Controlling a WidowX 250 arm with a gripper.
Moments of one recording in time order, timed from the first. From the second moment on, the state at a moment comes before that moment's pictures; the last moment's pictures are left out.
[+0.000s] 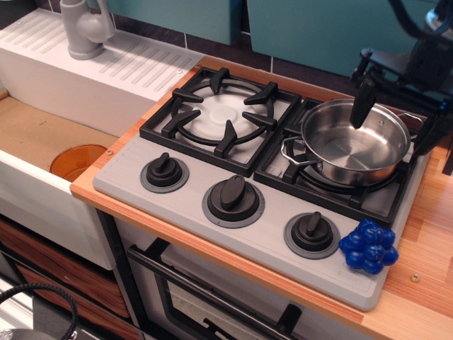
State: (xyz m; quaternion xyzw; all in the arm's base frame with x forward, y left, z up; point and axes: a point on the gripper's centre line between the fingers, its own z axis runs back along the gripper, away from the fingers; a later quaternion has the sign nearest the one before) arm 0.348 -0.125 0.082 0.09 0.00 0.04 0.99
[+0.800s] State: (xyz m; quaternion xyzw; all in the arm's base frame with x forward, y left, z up) arm 0.347 -0.126 0.082 0.09 0.00 0.05 0.99
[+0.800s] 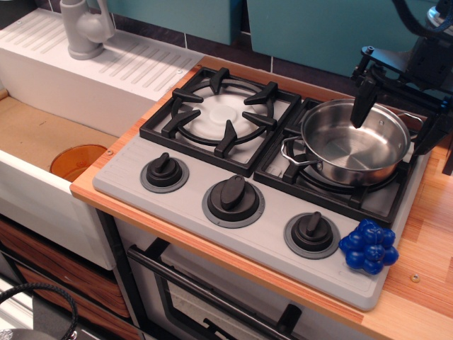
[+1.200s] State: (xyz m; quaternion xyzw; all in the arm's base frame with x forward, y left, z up) arm 0.316 -0.144 0.093 0.10 -0.04 0.11 0.99
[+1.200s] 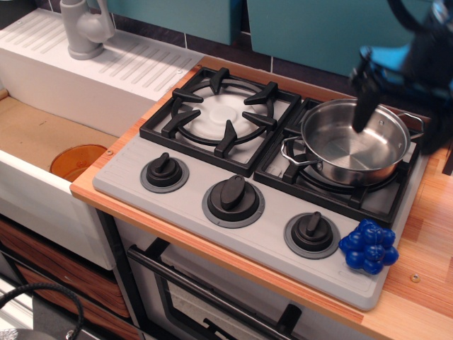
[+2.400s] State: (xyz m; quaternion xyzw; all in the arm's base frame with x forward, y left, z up) arm 0.258 -0.159 0.038 0.09 -0.13 0.13 0.98
